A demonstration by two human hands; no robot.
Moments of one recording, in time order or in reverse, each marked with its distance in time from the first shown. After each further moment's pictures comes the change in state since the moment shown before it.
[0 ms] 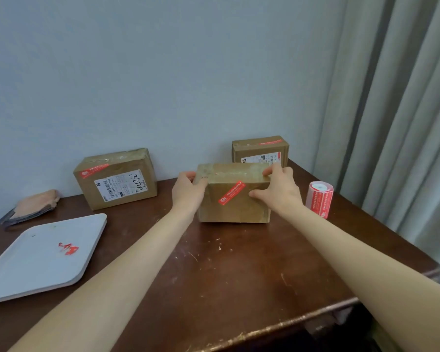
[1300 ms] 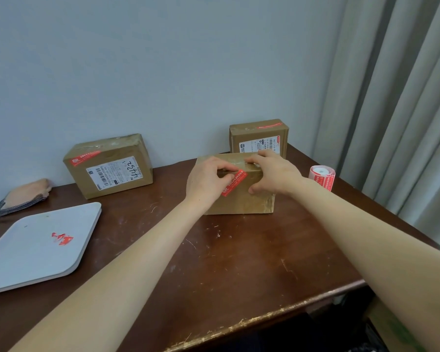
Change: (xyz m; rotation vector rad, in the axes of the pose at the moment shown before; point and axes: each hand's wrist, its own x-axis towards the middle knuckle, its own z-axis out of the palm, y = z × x) left_hand -0.019 0.007 0.023 0.408 -0.180 0.521; right_hand 0.027 0.007 0.000 -0.380 -0.265 -0.248
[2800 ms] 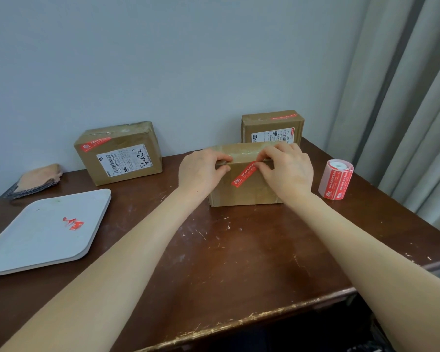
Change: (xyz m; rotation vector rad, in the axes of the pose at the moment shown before) left_hand 0.002 -0.023 -0.021 0.373 0.014 0.011; right_hand -0.018 -0.017 0.030 0.003 0.622 -0.075
